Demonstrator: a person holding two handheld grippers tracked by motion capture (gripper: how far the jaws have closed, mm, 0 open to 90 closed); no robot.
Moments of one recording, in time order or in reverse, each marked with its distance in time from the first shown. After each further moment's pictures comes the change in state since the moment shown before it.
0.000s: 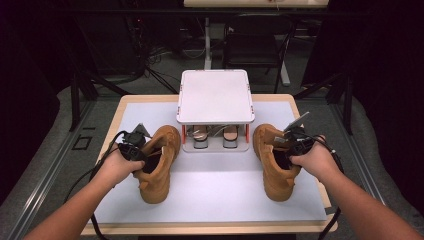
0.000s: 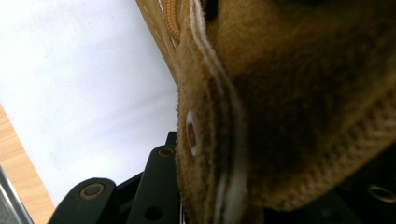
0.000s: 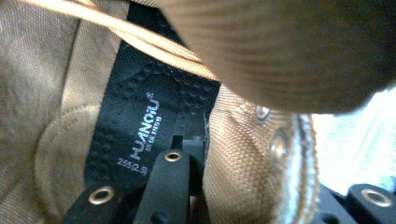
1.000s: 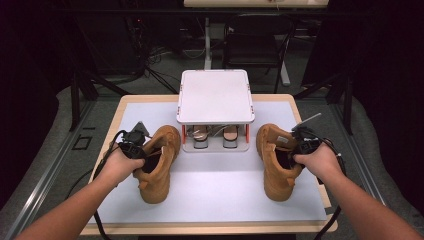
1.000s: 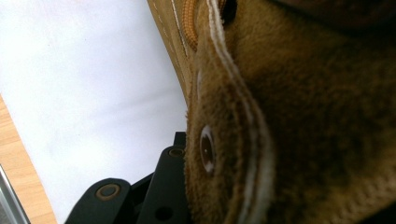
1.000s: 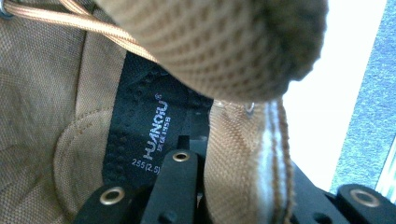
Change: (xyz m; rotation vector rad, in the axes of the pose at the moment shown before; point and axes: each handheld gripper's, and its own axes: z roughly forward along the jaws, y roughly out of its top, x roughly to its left) left arm 0.002 0.004 0.001 0.009 0.000 -0.073; right arm -0.014 -0.006 0.000 0.001 0.088 0.163
